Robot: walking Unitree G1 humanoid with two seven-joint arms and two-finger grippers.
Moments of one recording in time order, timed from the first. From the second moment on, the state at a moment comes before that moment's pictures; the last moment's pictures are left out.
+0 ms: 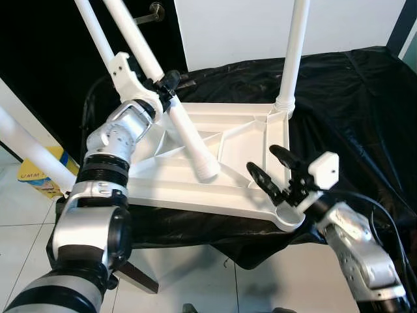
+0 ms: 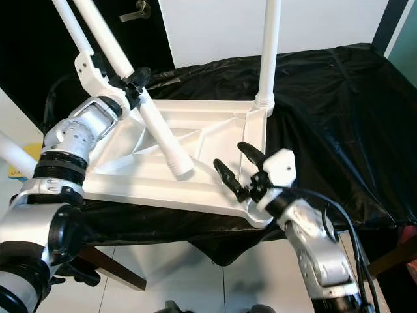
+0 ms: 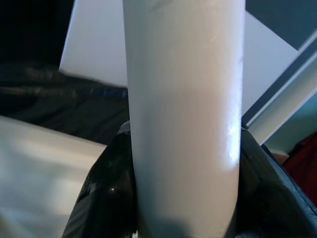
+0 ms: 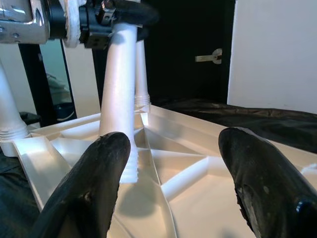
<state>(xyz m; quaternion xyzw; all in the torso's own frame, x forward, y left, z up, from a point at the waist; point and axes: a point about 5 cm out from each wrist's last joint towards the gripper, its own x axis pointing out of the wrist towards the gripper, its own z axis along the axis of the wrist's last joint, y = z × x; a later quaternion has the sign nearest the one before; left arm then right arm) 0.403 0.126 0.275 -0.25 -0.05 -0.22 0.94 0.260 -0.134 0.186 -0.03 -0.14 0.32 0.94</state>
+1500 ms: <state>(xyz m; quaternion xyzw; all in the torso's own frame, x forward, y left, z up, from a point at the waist) 0.329 -0.001 0.298 -0.08 -0.21 -0.41 0.89 0.323 -0.087 0.178 -0.03 -0.04 0.29 0.96</state>
